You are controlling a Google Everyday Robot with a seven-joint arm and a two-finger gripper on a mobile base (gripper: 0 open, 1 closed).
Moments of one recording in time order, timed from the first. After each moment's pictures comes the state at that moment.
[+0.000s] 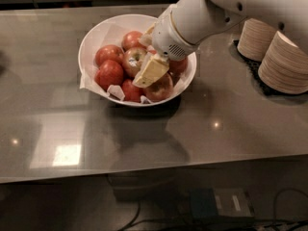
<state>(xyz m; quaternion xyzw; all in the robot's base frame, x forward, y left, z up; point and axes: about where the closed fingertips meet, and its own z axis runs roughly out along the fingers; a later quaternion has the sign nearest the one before) 0.556 0.013 0.946 -0.65 0.66 0.09 0.36</state>
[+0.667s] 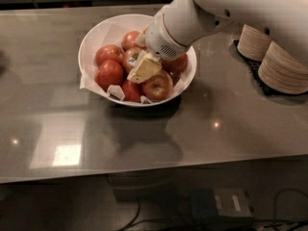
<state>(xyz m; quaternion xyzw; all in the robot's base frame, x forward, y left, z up) 0.572 0.023 0.940 -0.64 0.67 0.08 0.37</state>
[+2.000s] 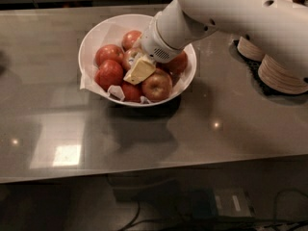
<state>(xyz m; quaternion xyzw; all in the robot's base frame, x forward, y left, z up) 0.593 0.029 0.920 -0.62 0.69 0.07 0.37</state>
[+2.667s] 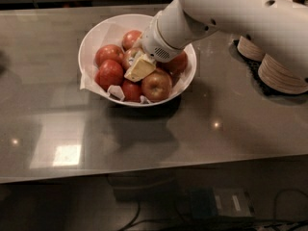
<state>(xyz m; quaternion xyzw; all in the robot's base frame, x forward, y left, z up) 0.593 0.029 0.921 -0.62 0.69 0.07 0.37</state>
